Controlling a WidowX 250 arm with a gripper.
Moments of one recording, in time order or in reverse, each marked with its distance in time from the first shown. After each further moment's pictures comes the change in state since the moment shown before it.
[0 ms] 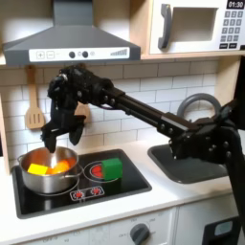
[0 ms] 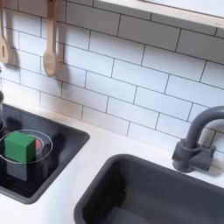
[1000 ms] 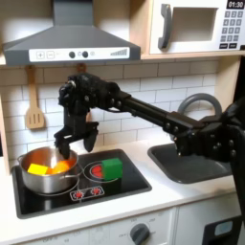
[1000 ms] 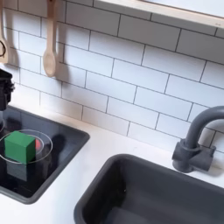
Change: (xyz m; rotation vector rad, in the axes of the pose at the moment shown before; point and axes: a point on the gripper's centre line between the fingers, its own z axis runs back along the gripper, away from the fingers) arm -0.020 -0.023 -0.014 -0.050 0.100 -0.075
